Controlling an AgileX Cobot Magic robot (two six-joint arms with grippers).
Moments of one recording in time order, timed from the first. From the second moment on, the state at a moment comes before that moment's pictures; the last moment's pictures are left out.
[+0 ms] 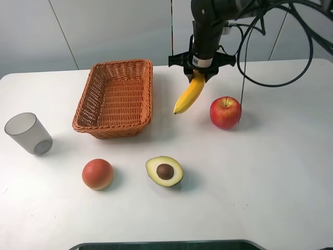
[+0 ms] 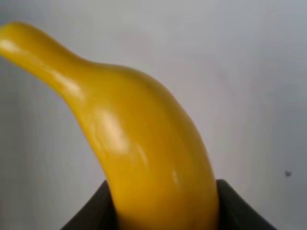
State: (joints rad) left arm -0.01 0.00 -0.51 0.03 1.08 -0.02; right arm 0.50 2.23 -1.73 -0.21 0.88 0.64
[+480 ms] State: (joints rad) left arm -0.01 0.00 -0.51 0.03 1.08 -0.02; right arm 0.59 2.16 -1.85 -0.19 0.91 0.57
